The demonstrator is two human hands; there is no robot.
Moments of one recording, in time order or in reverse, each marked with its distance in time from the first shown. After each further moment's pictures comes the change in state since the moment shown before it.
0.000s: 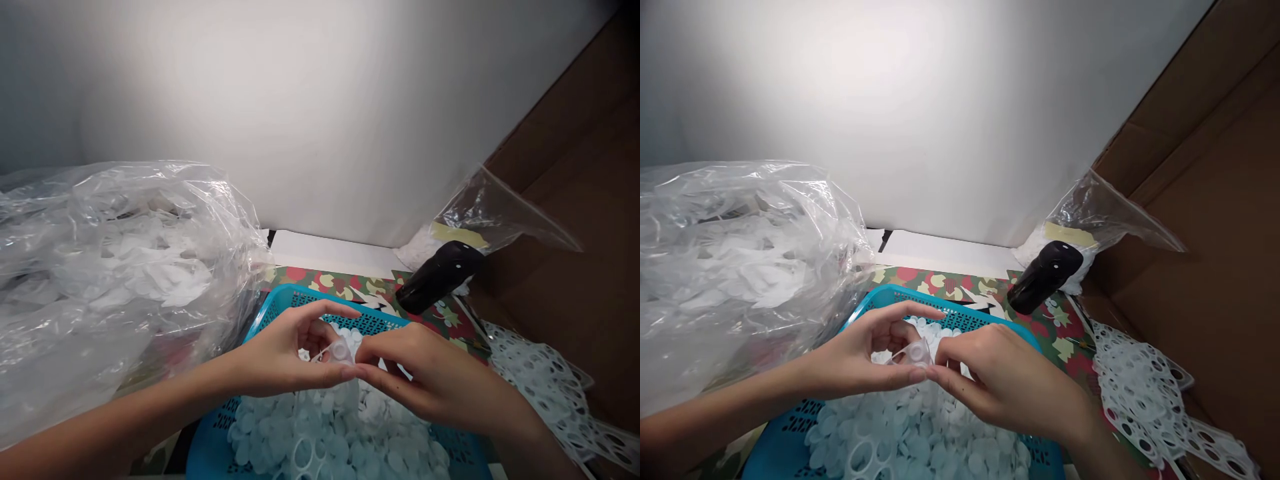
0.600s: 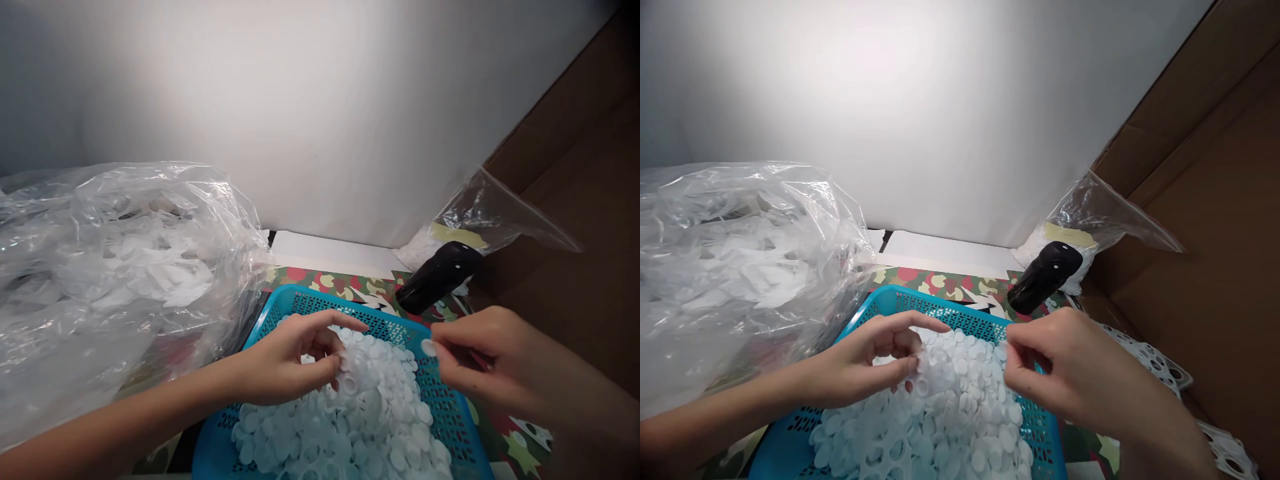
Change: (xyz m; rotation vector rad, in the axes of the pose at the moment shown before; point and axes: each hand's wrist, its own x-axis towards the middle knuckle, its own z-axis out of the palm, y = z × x) left_hand -0.003 0.002 0.000 0.012 -0.081 -0.011; right_hand -0.041 0.020 -0.033 -0.125 0.082 0.201
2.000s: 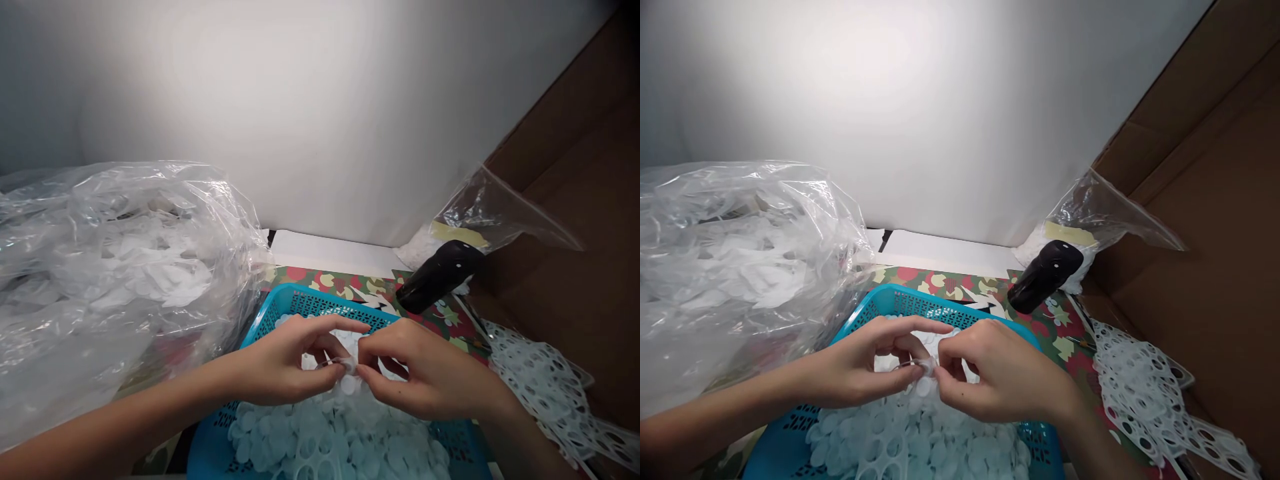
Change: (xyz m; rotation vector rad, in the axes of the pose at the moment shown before) left_hand 0.000 -0.002 0.000 0.186 -0.030 0.062; right_hand 0.041 -0.023 0.041 0.125 -0.101 -0.244
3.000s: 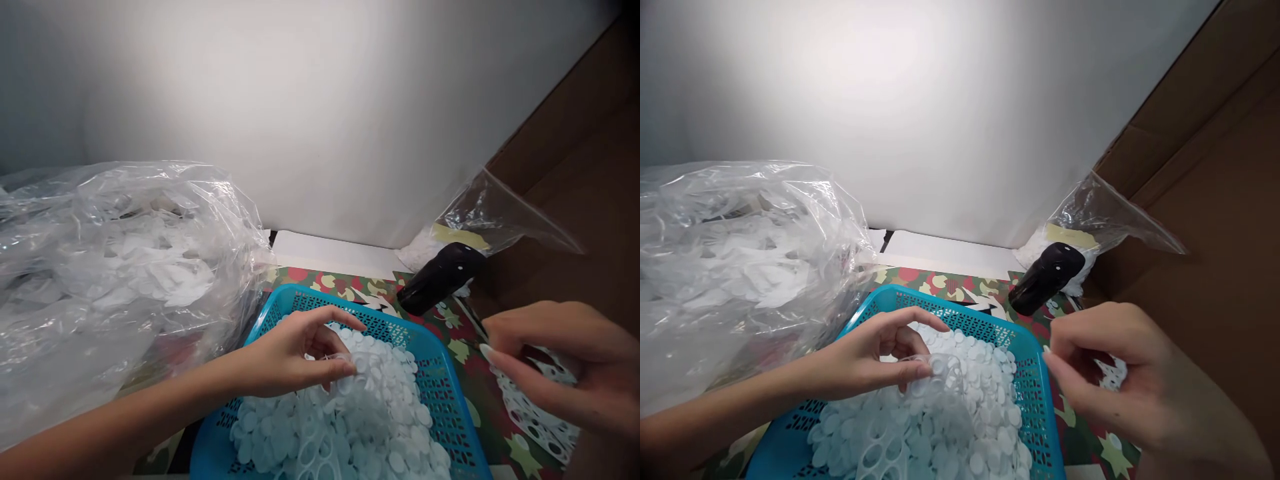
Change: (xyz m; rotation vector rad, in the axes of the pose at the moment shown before) left_hand 0.002 -0.011 -0.001 -0.276 0.030 -0.082; right_hand -0.067 0.016 -0.047 -0.095 0.345 -0.009
